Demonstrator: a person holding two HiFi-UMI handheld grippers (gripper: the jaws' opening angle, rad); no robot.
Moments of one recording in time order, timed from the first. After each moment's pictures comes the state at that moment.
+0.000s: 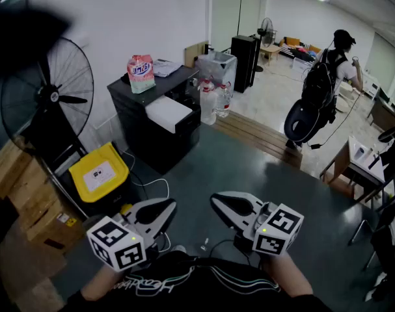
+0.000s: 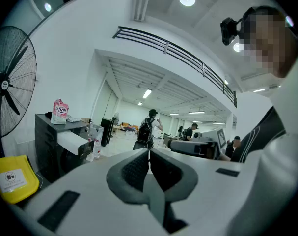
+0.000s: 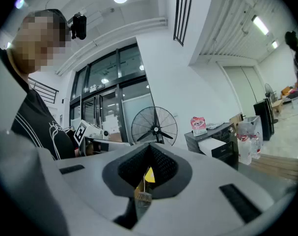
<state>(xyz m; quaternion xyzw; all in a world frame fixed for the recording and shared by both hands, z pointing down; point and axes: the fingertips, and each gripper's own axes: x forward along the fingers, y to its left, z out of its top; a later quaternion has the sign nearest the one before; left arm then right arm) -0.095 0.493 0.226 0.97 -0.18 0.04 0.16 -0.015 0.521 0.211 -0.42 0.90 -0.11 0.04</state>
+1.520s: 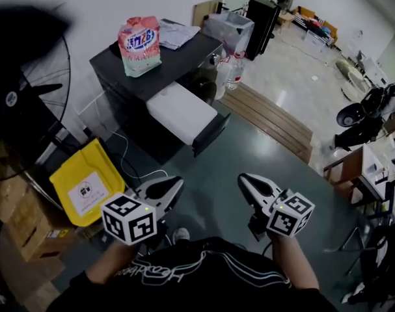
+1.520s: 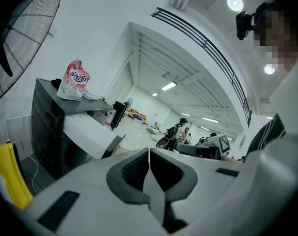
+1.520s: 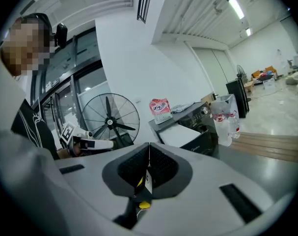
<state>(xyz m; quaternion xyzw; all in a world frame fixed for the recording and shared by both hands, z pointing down) -0.057 0.085 0.349 0.94 -0.19 0.08 0.29 0.085 0.128 0.341 -0.52 0.82 -0.24 0.01</state>
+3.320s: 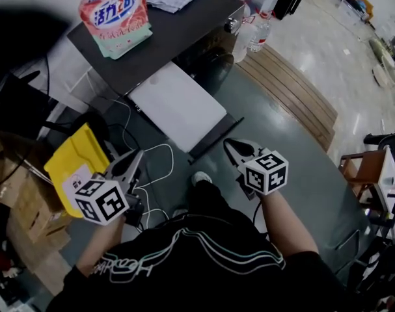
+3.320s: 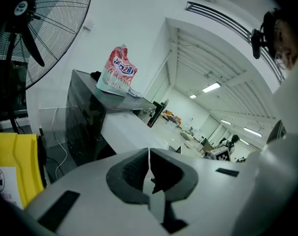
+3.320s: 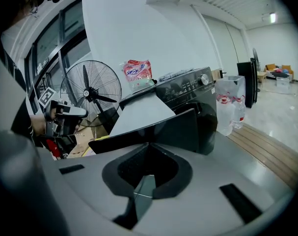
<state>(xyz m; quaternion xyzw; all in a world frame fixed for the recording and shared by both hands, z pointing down) -0.052 -0.124 0.454 0.84 -0.38 0.10 0.36 0.172 -0.106 0.531 -0.46 0.82 -0.30 -0.15</state>
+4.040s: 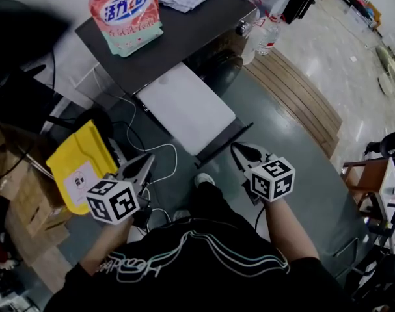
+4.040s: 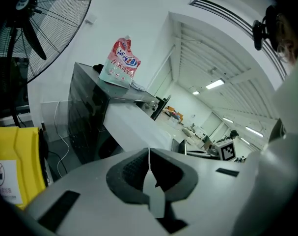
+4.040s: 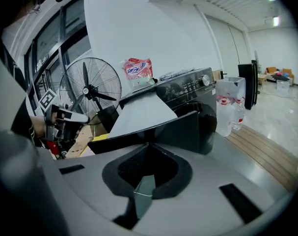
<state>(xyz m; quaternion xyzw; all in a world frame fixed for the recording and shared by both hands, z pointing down) -0.049 -0.119 0.481 0.83 -0.38 0.13 0.38 0.169 -0.109 0.529 -0.46 0.82 -0.30 -0.16</state>
